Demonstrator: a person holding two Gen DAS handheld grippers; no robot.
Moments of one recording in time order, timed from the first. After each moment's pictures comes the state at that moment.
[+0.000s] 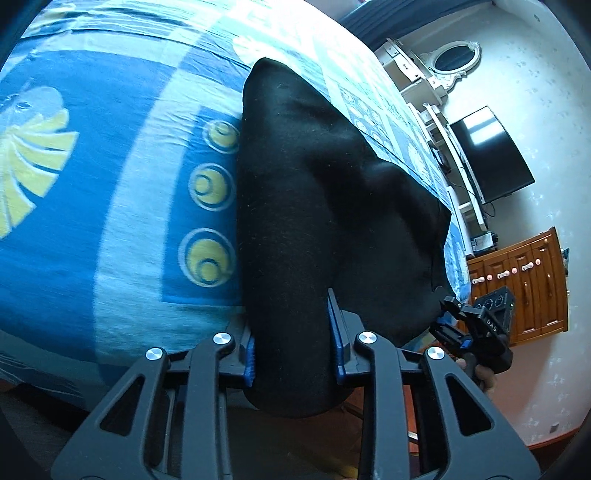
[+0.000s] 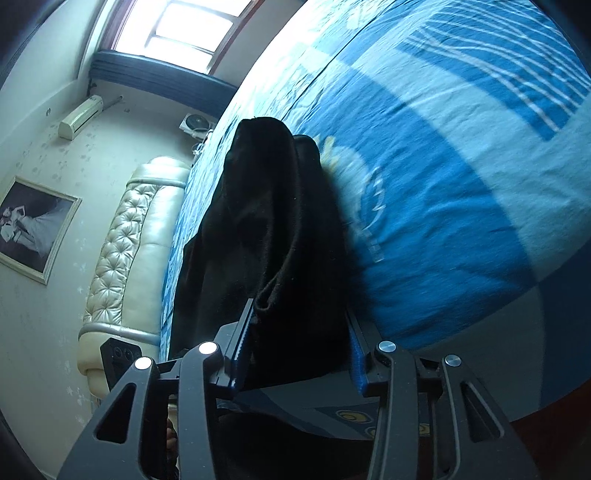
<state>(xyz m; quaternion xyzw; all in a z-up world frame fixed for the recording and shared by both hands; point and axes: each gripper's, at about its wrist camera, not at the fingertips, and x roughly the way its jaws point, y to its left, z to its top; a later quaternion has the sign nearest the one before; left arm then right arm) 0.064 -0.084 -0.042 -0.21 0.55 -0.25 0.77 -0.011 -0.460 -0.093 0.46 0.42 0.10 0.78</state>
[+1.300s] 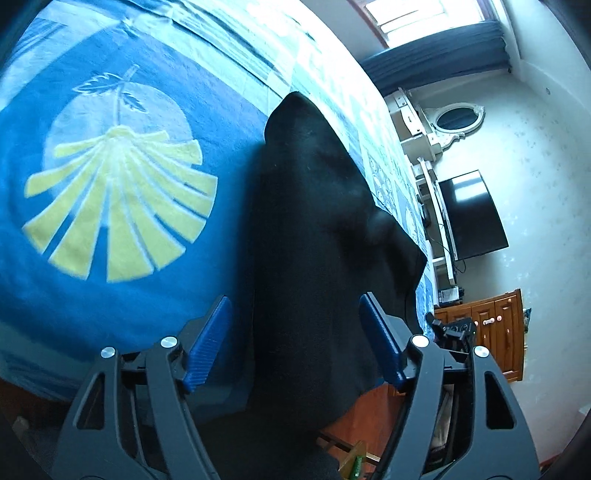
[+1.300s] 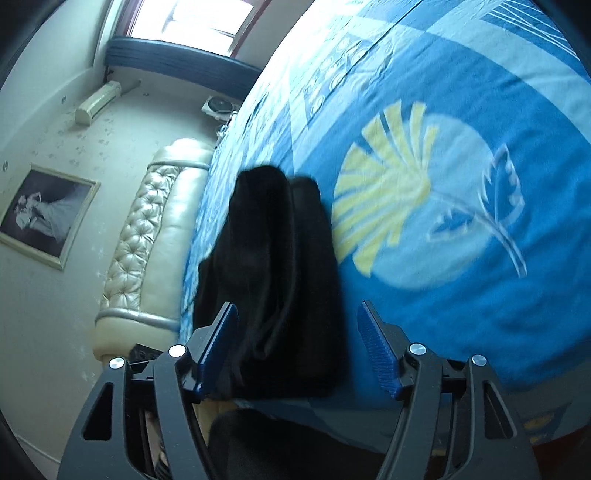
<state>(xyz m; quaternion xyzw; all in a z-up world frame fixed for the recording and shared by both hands) 0.081 0.010 -0.047 -0.33 0.52 -0.24 0.75 0.047 -0.426 -0.087 0.47 0.42 0.17 0.76</state>
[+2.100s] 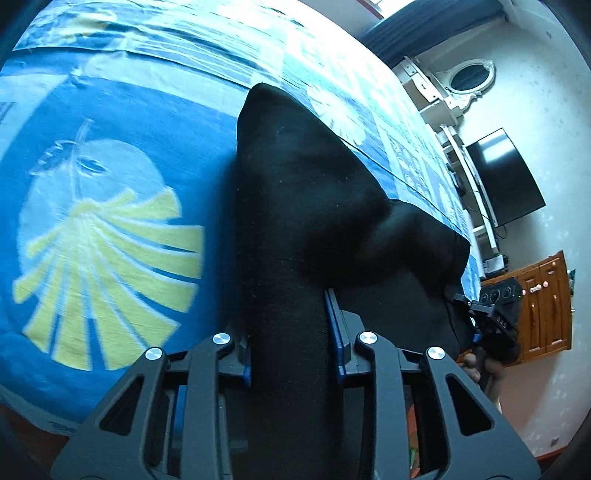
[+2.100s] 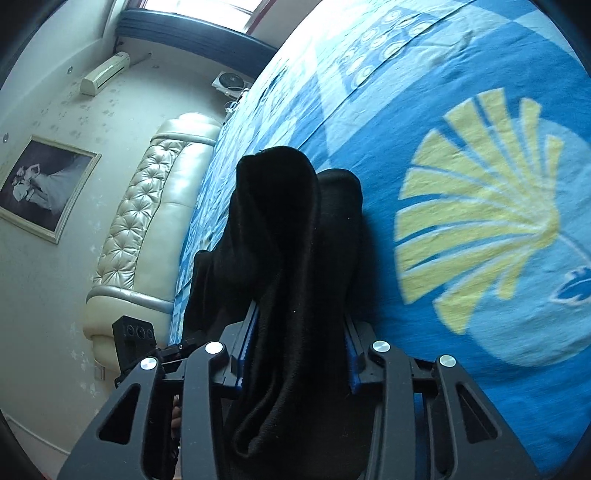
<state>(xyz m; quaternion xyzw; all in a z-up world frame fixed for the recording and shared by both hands) 0.112 -0.015 -0.037 -0.21 0.54 -0.22 0.78 0.094 -0.365 -0.092 0.42 0.45 0.20 0.77</state>
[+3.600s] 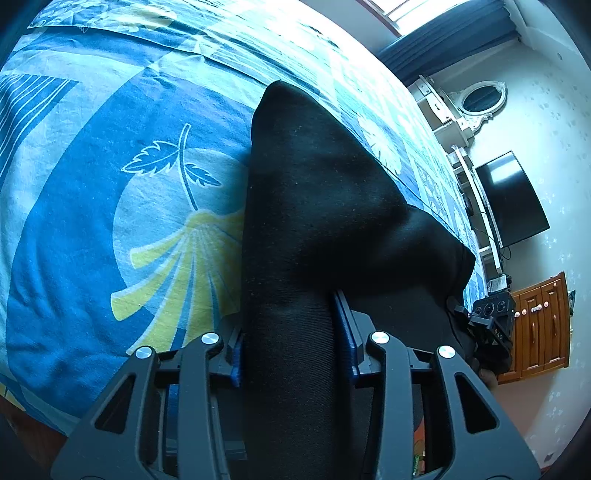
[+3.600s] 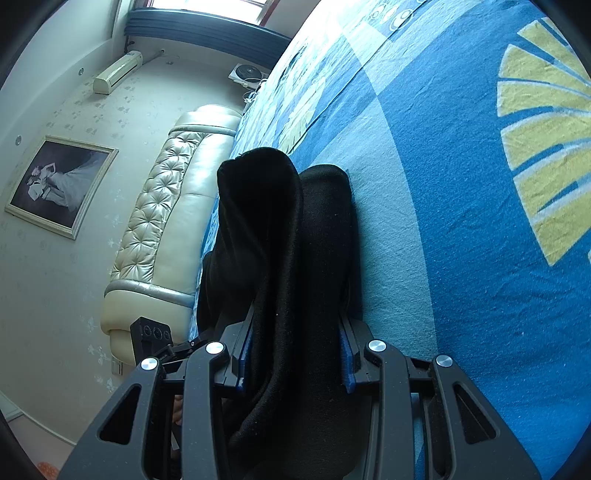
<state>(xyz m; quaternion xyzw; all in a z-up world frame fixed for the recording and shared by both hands) 0.100 0.045 -0.048 -0.24 0.53 -0.19 0.79 0.107 -0.321 -0.114 0.44 0.44 0.24 0.75</state>
